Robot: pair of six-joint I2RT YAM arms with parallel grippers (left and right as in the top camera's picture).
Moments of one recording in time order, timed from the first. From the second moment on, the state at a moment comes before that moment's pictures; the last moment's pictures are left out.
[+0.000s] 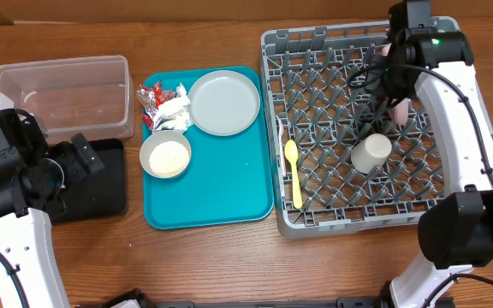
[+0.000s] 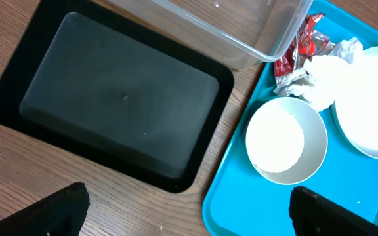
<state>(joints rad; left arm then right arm) 0.41 1.20 1.28 -1.15 0.06 -0.20 0.05 1.89 1.85 -1.17 0.11 0.30</state>
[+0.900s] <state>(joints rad) 0.41 1.20 1.28 -1.15 0.06 -0.20 0.55 2.03 2.00 -1.06 -0.32 -0.12</state>
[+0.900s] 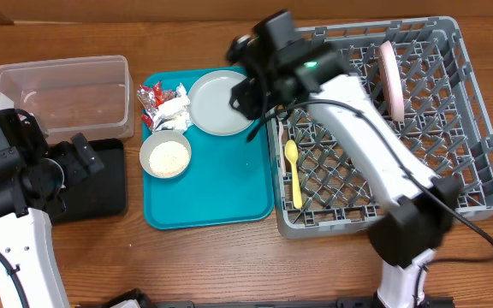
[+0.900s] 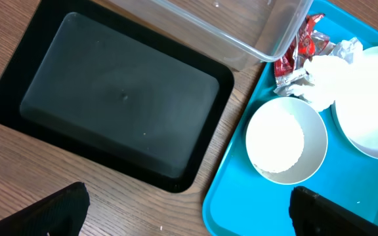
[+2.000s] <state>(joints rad) 0.41 1.20 1.28 -1.15 0.06 -0.20 0.65 2.40 2.00 -0.88 -0.21 -0.72</state>
